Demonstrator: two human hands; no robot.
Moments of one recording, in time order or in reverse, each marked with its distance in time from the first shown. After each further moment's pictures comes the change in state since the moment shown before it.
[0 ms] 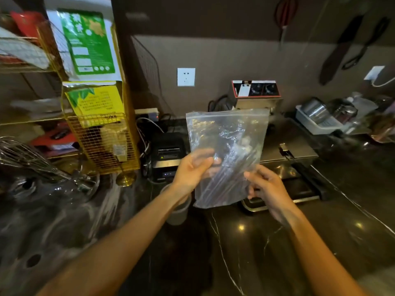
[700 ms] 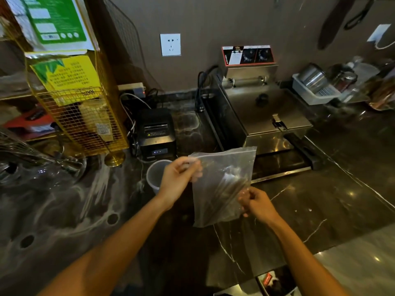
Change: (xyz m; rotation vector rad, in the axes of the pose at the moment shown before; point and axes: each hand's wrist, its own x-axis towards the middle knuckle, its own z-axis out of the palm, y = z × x) left_hand -0.041 -0.063 -0.001 0.167 0.106 -0.104; right_hand -0.035 0.131 -0.030 -0.303 0.048 0.313
